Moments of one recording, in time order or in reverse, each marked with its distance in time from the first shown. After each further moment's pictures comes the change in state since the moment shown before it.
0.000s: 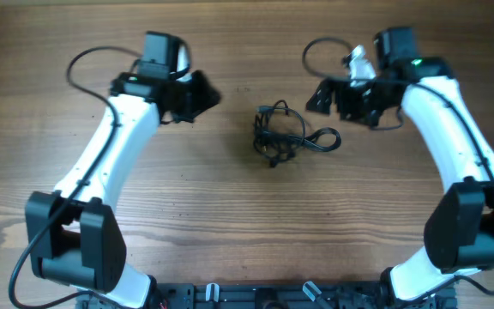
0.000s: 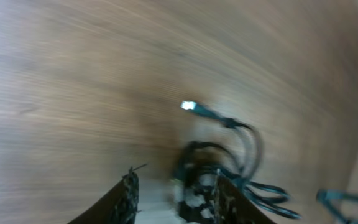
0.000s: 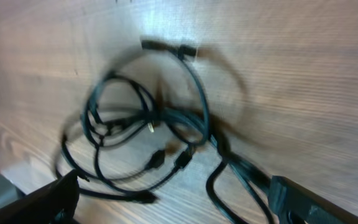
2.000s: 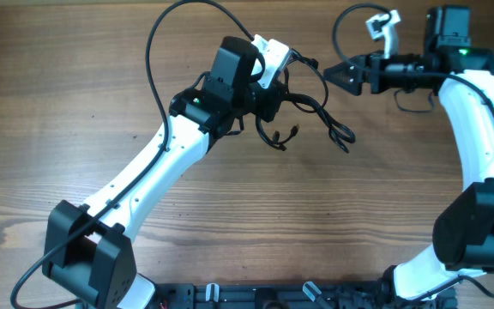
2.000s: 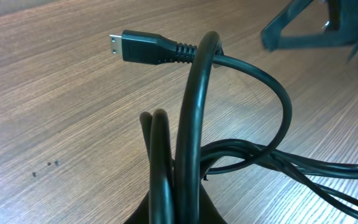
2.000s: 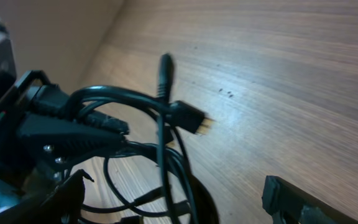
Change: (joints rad) left arm -0.318 -0.038 0.000 0.318 -0.073 0.603; right arm -0.126 0.000 0.073 0.114 -0.441 -0.410
